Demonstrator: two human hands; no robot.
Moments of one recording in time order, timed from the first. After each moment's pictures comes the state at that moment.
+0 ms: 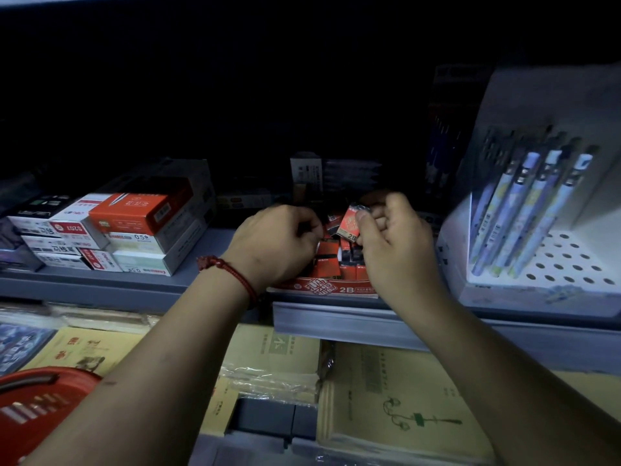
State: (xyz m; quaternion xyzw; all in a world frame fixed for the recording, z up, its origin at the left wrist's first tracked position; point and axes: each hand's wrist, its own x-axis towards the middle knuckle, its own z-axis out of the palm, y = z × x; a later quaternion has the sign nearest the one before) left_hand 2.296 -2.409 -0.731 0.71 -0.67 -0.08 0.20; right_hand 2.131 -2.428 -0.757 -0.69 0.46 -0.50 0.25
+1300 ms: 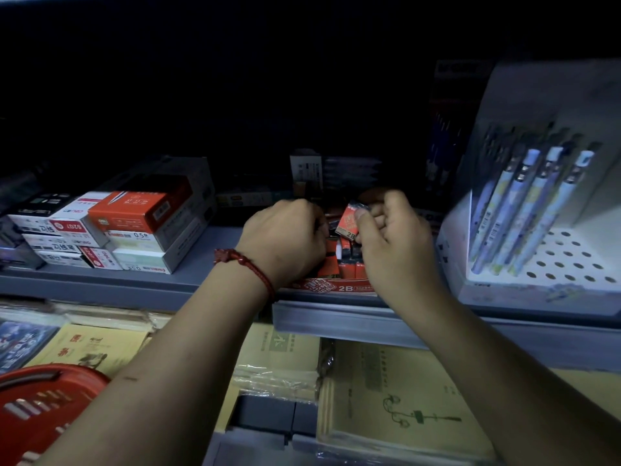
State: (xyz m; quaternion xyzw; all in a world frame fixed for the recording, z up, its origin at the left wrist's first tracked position) left_hand 2.278 -2.410 -0.724 0.72 -0.67 -0.01 0.15; right_hand 2.131 -2.430 -0.759 -0.70 0.46 -0.50 0.24
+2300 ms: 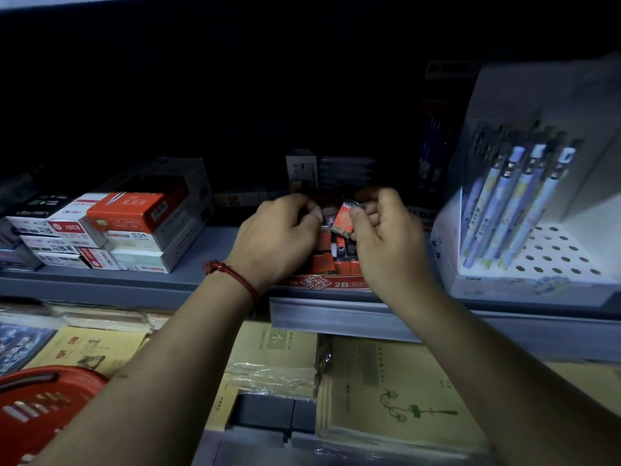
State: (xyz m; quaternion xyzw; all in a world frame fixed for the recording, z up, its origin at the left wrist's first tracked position) left_hand 2.284 -2.406 -0.735 0.71 -0.63 -0.09 0.31; right_hand 2.132 -2.432 -0.763 -0.70 0.45 -0.51 0.23
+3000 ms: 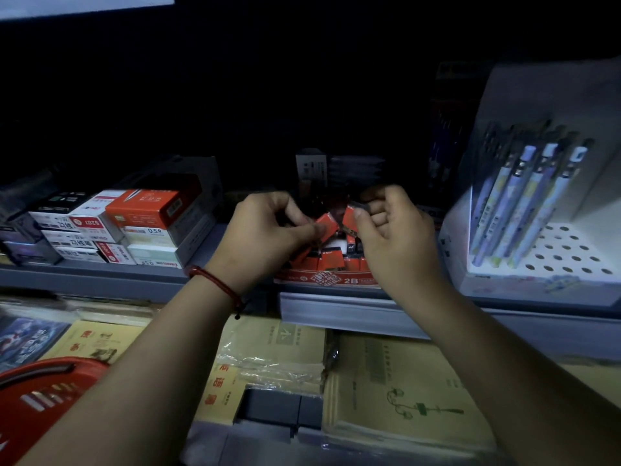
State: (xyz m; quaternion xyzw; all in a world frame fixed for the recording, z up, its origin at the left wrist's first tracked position) left_hand 2.309 -2.389 -0.736 0.63 -0.59 -0.22 0.46; right_hand 2.130 -2.427 -0.757 -0.72 0.44 -0.50 0.21
